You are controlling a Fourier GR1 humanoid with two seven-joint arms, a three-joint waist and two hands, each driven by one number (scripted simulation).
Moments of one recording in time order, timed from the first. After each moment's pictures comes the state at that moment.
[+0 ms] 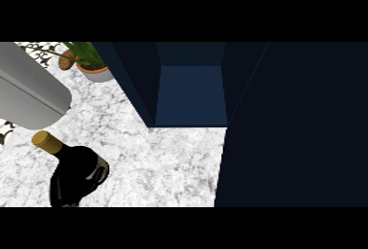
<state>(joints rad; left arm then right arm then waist) -0.16 0.13 0.34 -0.58 0.36 -0.27 -0.88 -0.11 -0.04 0.13 -2.47 -0.10 0.08 0.63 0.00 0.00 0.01</state>
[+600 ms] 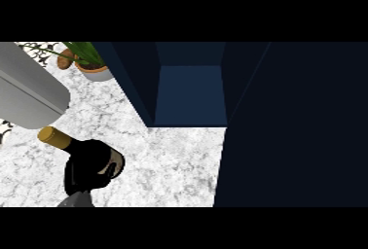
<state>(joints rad) -0.22 0.09 0.29 -0.60 0.39 -0.28 -0.82 -0.08 -0.04 0.11 -2.46 -0.11 0.11 0.59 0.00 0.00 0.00</state>
